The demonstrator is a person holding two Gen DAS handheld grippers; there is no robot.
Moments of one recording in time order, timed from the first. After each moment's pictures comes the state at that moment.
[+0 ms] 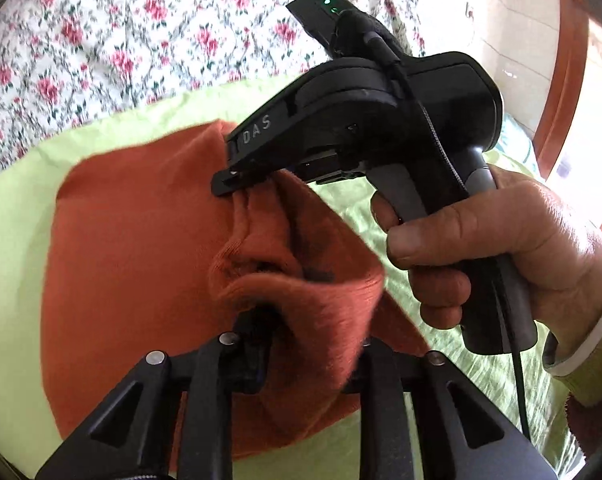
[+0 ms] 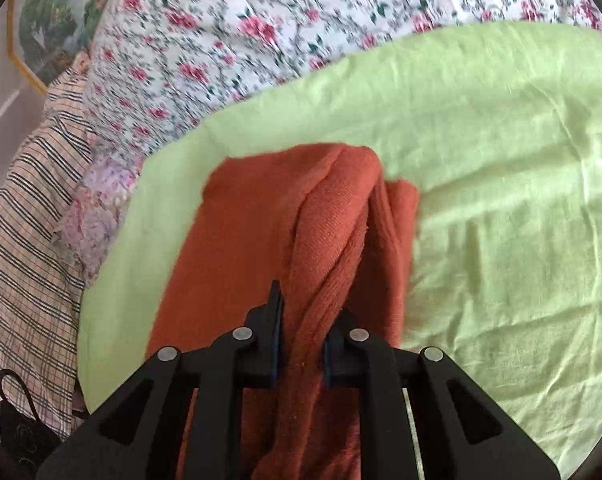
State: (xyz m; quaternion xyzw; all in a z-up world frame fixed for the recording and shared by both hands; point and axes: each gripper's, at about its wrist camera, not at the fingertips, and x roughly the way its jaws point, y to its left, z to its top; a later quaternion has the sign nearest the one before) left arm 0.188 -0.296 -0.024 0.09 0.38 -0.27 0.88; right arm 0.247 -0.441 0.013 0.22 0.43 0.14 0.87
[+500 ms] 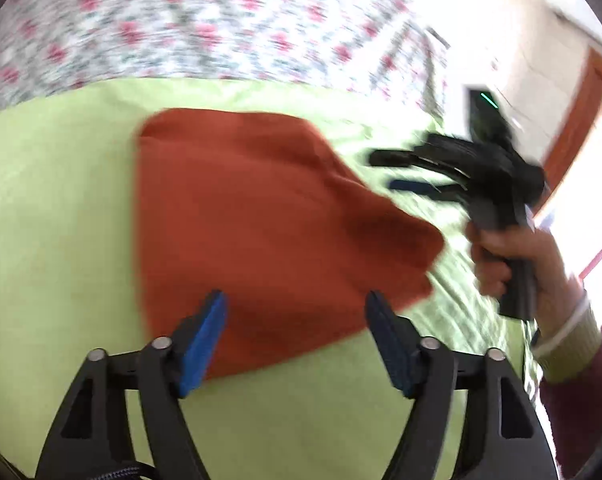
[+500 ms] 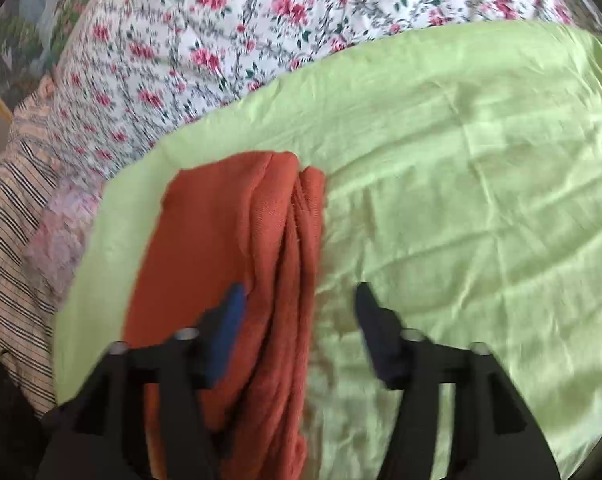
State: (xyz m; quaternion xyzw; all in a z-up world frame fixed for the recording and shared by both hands) left arm 0.177 -0.167 0.001 -0.04 0.40 -0.26 0.88; right arm 0.183 -0.469 0.027 0.24 0.40 0.05 0.88
